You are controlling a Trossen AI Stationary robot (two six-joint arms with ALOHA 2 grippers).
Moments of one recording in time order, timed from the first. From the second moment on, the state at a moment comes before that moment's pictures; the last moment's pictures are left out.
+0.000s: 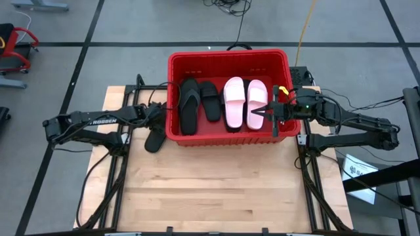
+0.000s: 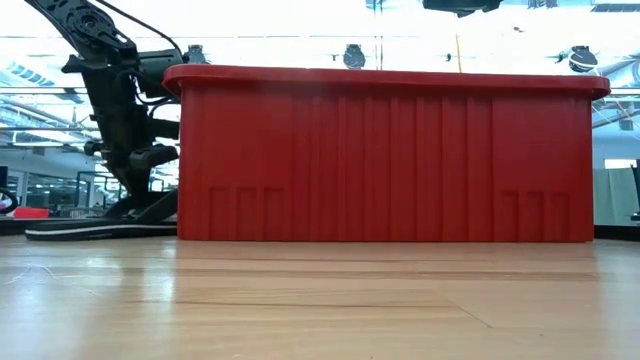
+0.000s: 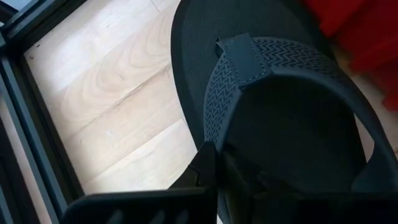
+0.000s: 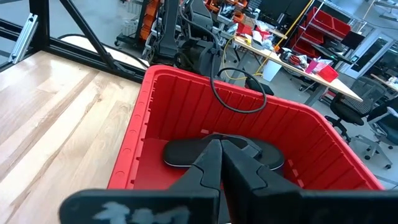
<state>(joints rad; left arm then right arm) 0.45 1.16 0.56 -0.64 -0.37 -0.45 -0.24 0.82 0.88 -0.28 -0.13 -0.42</state>
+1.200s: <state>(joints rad) 0.44 1.05 1.33 -1.36 -0.63 -0.58 -0.24 0.82 0.88 -0.27 -0.13 -0.46</state>
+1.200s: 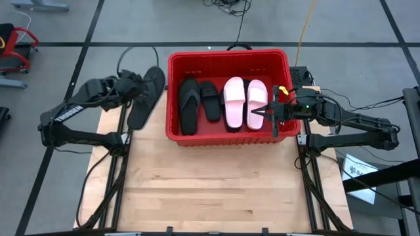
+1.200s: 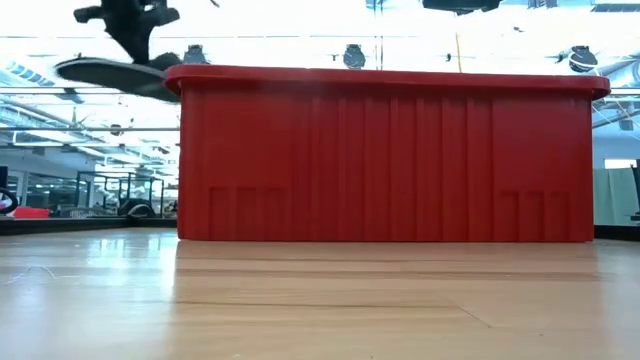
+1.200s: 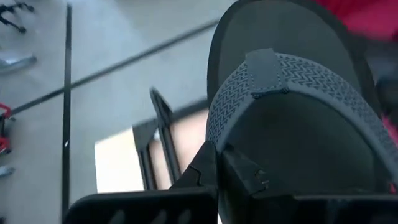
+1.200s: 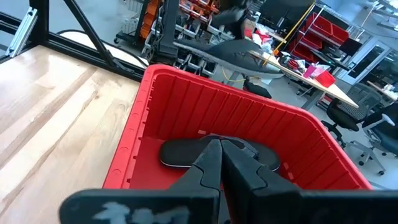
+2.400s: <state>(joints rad) 0.27 1.67 1.46 -0.39 -0.75 -0.87 -0.24 0.82 0.88 -0.27 -0.12 -0.49</state>
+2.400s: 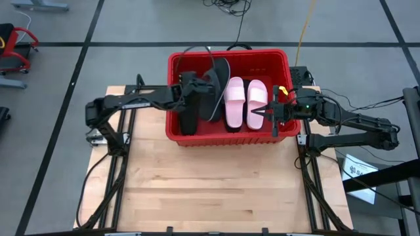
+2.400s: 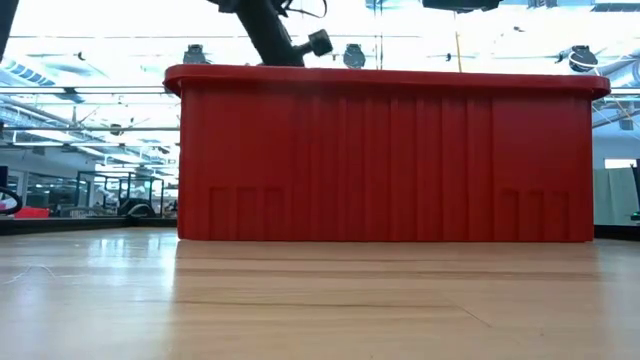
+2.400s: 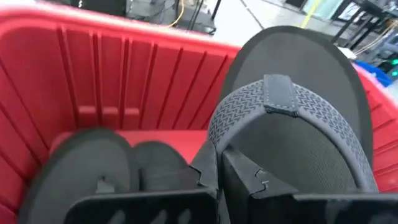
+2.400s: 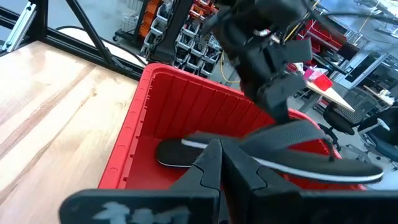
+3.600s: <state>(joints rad) 0.28 1.85 1.46 -0.58 -0.75 -1.16 -0.24 0.82 0.88 -0.28 -0.13 -0.52</state>
